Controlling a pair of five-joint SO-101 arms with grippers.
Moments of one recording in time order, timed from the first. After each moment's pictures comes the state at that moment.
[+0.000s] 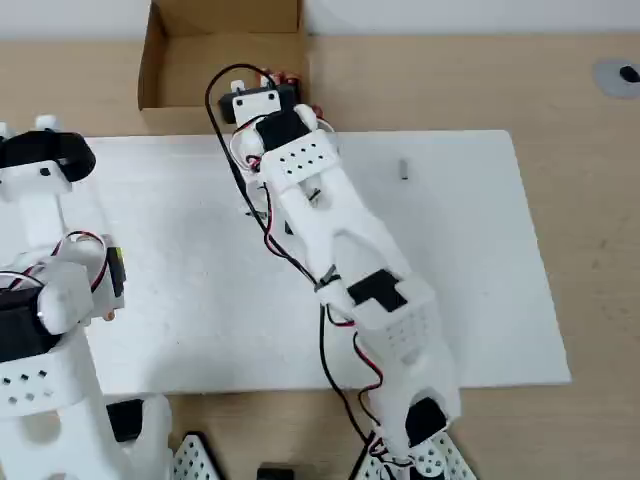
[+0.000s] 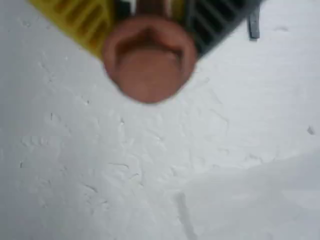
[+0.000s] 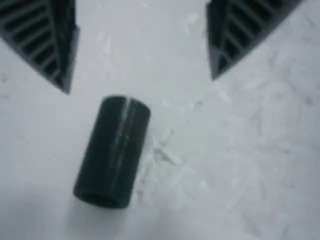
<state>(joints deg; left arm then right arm) -15.8 -50.6 19.6 95.5 -12.7 -34.3 34.9 -35.6 93.8 -29.2</state>
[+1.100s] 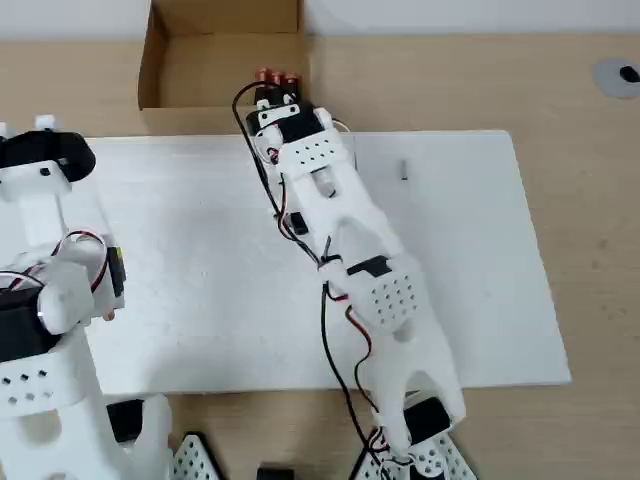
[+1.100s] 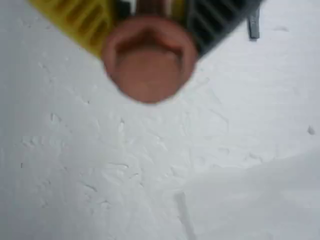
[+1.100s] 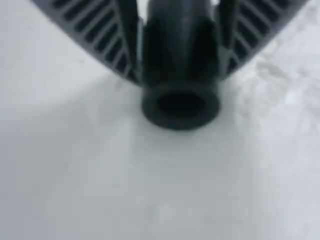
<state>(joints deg) -15.8 -50.6 19.6 95.5 -12.7 -29.3 50.5 -45.1 95.8 -22.6</state>
